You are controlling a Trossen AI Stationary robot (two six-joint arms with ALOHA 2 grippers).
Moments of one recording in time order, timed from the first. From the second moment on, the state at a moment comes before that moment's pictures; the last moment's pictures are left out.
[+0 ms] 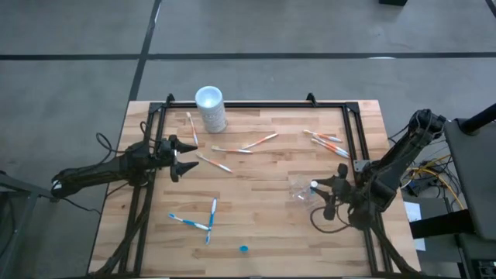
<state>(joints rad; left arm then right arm) 0.25 0.13 0.02 -0.01 0.06 -0.27 0.89 1.06 0.57 -0.51 1.13 0.96</state>
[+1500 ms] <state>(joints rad) 0.25 0.13 0.02 -0.01 0.06 -0.27 0.93 1.53 0.47 -0.14 1.30 1.31</state>
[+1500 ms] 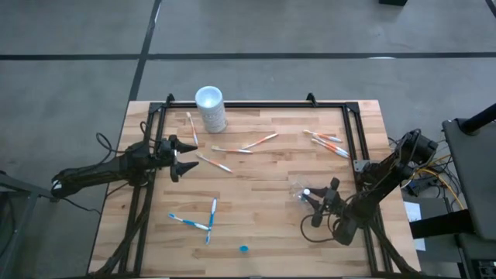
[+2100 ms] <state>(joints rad) 0.25 0.13 0.02 -0.01 0.06 -0.27 0.92 1.52 0.47 -0.14 1.21 1.31</state>
